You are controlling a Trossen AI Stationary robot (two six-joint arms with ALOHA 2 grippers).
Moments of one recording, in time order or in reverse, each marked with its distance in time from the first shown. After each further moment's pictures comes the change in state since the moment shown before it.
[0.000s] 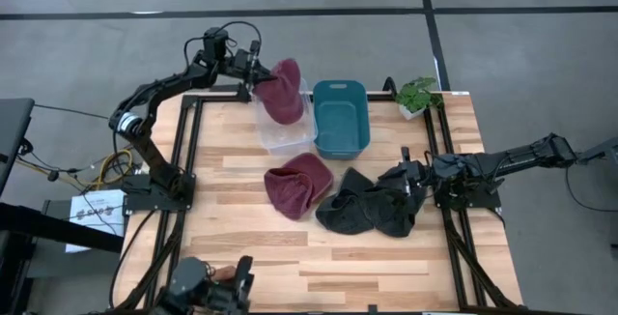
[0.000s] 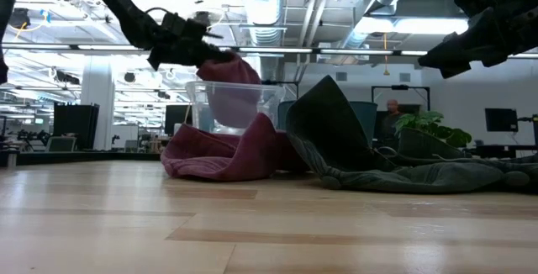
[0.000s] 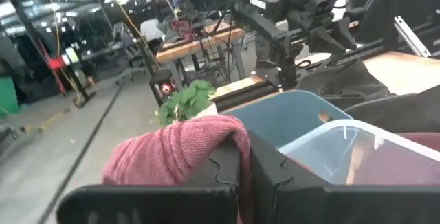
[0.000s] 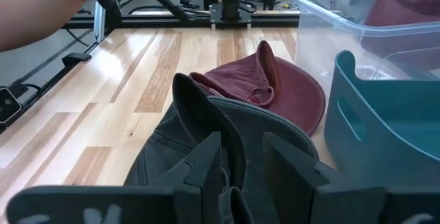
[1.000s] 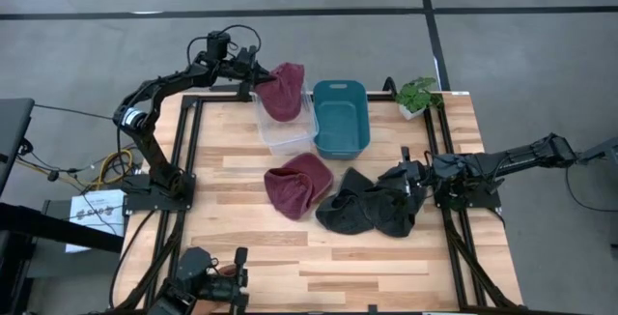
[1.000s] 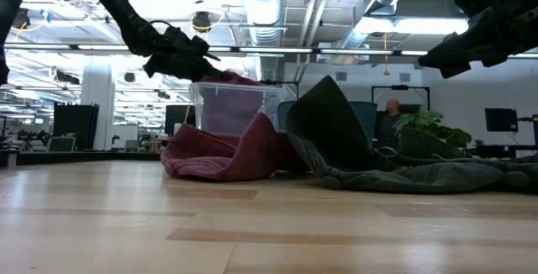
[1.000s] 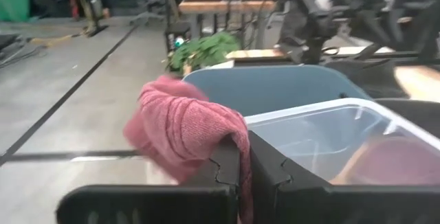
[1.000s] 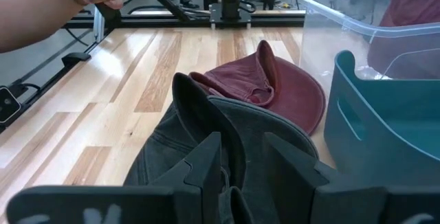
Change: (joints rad) left arm 0.033 0.048 0.001 -0.123 -0.135 -0.110; right arm 0.000 0.000 0.000 -0.001 0.000 0.000
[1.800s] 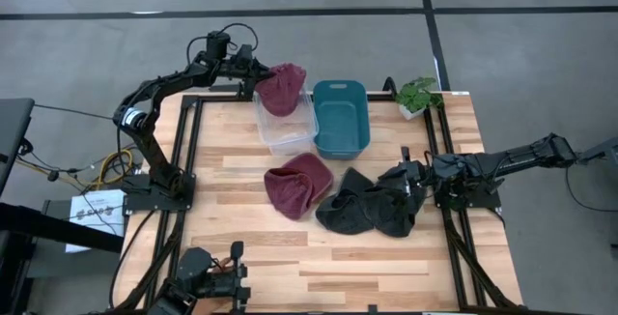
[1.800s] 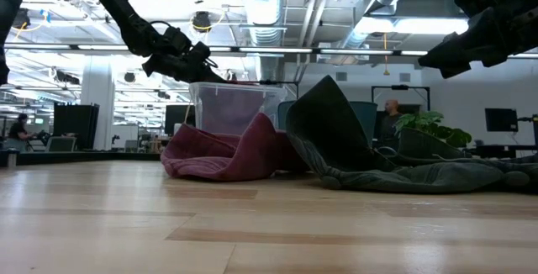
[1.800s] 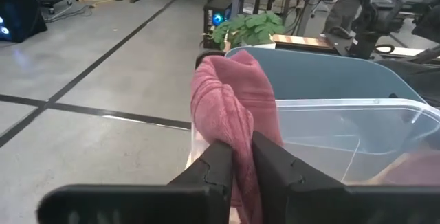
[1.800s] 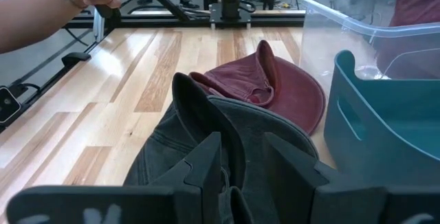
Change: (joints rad) left arm 0.000 0.000 0.000 -0.010 -0.166 -0.105; right arm 0.000 0.000 0.000 0.000 0.000 0.000
